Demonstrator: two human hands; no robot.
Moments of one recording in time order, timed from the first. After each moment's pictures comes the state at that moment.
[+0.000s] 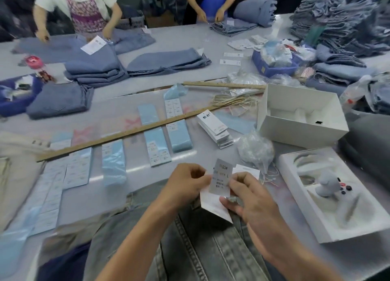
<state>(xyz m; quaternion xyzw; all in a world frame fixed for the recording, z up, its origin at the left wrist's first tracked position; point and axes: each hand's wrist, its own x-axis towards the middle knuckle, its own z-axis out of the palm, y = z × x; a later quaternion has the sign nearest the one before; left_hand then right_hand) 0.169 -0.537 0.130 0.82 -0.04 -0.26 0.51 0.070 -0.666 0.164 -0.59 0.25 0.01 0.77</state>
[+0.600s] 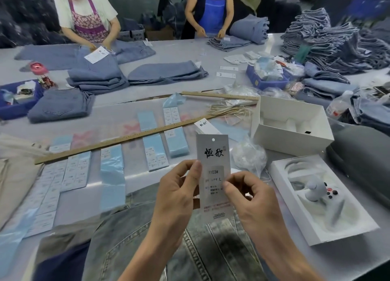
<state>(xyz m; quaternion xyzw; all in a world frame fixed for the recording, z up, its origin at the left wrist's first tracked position) 0.098 -0.524 0.183 0.60 -0.05 -0.13 0.79 0.048 -0.664 0.175 -0.75 0.13 -0.11 0.64</state>
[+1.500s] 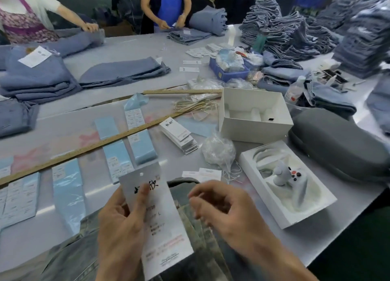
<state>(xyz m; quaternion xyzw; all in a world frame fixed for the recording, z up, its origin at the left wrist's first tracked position) 0.105 -0.525 0.152 0.65 0.07 -0.04 0.76 0.043 -0.706 0.161 -0.77 0.05 -0.03 0.63</state>
